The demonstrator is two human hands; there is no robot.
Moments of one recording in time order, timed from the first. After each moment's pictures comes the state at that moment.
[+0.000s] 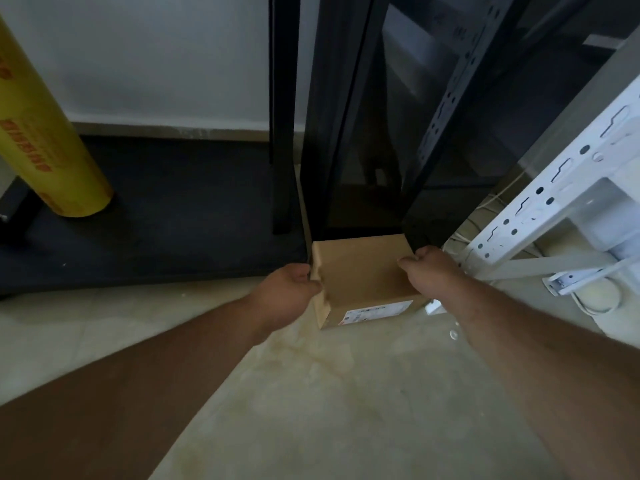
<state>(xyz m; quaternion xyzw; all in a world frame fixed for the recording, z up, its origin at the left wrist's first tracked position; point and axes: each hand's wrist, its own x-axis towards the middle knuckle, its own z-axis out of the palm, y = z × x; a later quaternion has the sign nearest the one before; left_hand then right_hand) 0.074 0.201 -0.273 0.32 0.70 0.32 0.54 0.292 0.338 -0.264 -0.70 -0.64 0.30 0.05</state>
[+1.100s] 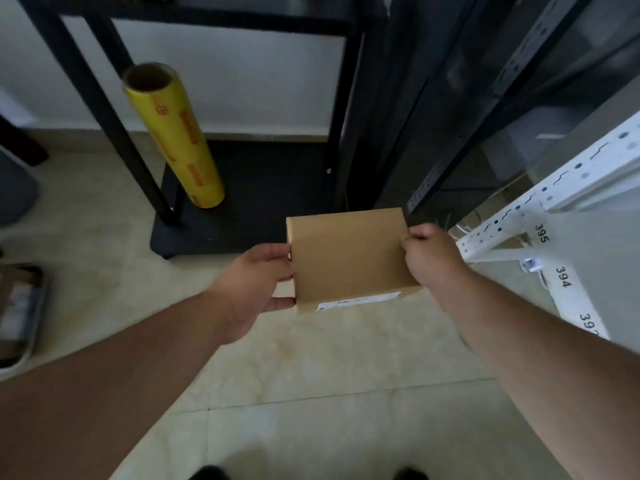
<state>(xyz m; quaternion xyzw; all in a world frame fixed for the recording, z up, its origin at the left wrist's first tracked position) -0.017 0.025 0.019 0.13 0.68 0.42 0.59 0.197 0.182 -0.002 -0.70 -0.59 0.39 0.14</state>
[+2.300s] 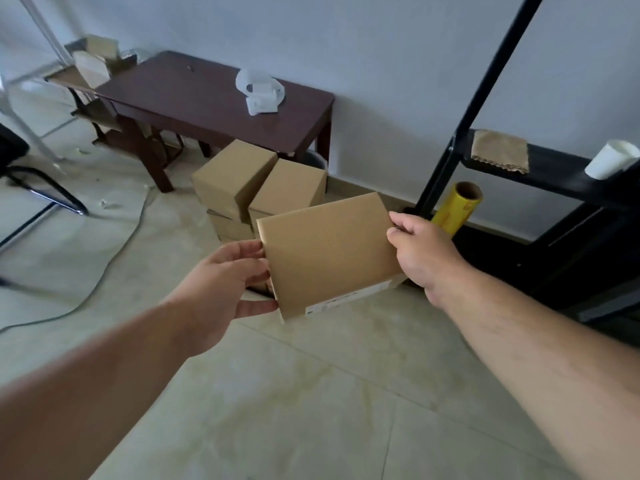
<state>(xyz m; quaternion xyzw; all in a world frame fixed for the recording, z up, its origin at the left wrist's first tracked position) -0.330 -0.507 0.314 -0.01 0.70 0.61 0.38 -0.213 -0.257 0.289 -0.41 -0.75 0.51 0.11</state>
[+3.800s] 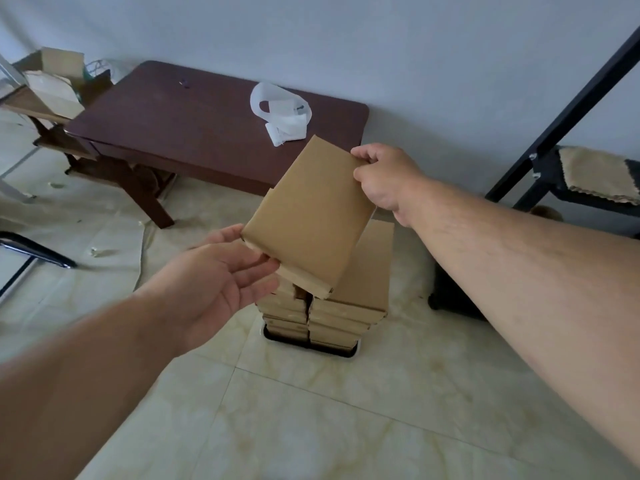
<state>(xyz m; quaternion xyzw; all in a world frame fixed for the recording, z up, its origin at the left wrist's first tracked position) -0.643 -0.480 0.312 -0.04 0.60 0.65 0.46 -0.585 -0.219 0.302 -0.40 -0.77 0.49 0.09</state>
